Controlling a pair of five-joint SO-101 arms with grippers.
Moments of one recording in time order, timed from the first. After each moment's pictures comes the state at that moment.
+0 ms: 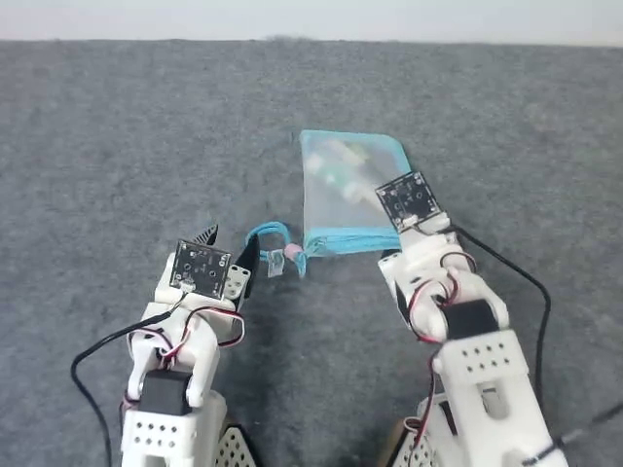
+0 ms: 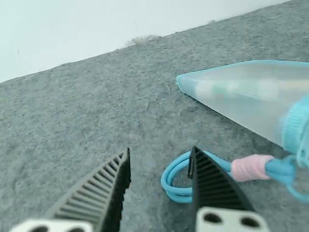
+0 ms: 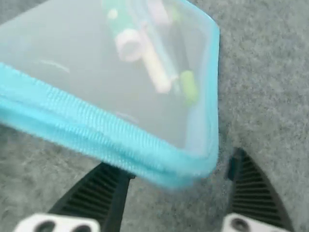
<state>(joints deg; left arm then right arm) -0.2 -101.2 95.5 43.6 -6.9 -15.6 -57.2 66.4 44.7 14.6</state>
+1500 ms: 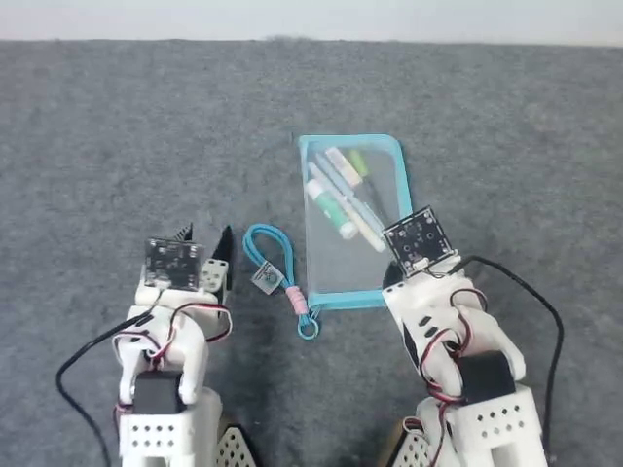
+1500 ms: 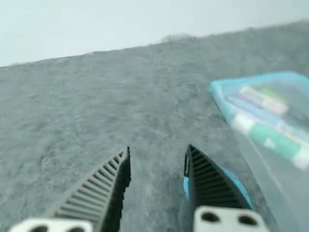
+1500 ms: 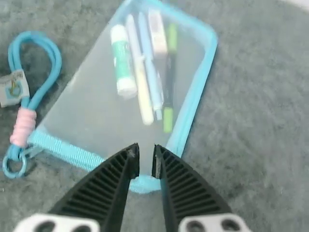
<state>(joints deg) -7.1 -101.2 94.5 43.6 -2.3 -17.4 -80.3 73.1 57.9 14.5</state>
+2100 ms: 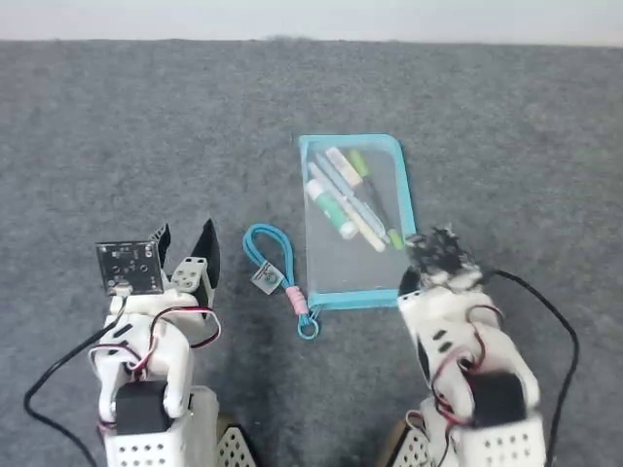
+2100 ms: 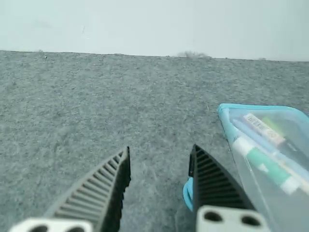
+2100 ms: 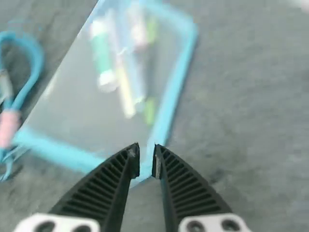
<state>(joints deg) -10.9 -101.7 82.7 55.4 5.6 -10.9 -95.7 74.5 65.0 14.5</state>
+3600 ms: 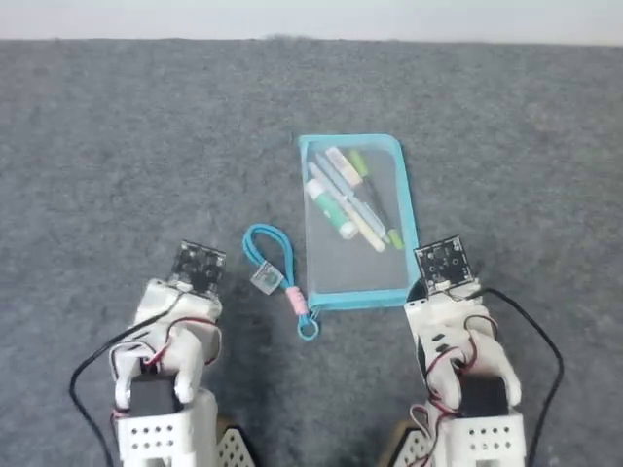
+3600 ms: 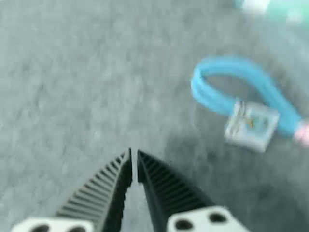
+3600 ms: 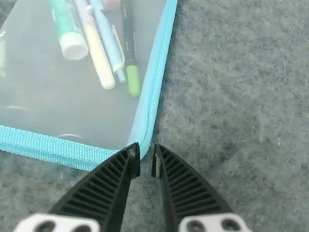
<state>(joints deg) -11.8 -103.1 97.0 63.2 -20.1 -6.7 -102.3 95.3 56.8 14.5</state>
